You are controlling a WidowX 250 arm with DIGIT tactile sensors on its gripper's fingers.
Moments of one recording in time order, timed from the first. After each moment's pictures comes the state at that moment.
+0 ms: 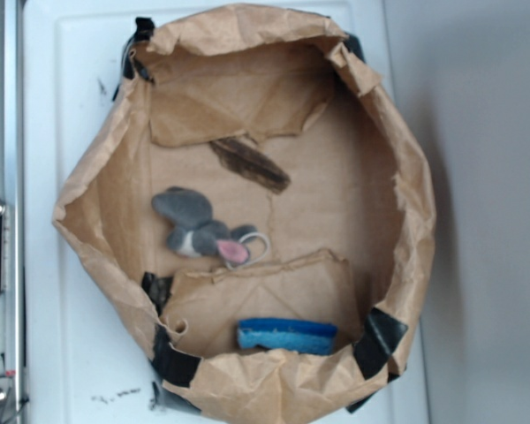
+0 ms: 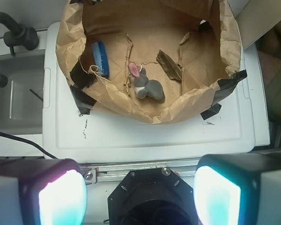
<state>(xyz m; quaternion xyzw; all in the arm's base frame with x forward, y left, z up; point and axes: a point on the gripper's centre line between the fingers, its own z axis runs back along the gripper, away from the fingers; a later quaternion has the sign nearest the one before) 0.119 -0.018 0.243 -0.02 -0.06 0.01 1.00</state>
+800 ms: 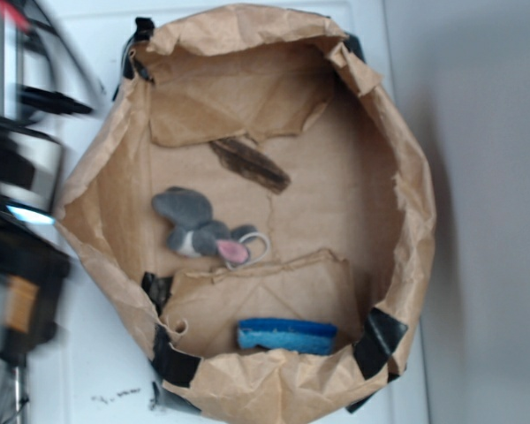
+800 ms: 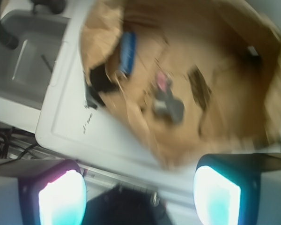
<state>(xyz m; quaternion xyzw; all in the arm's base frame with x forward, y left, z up) 0.177 -0.031 0.209 -0.02 -0.03 -0.19 0.98</state>
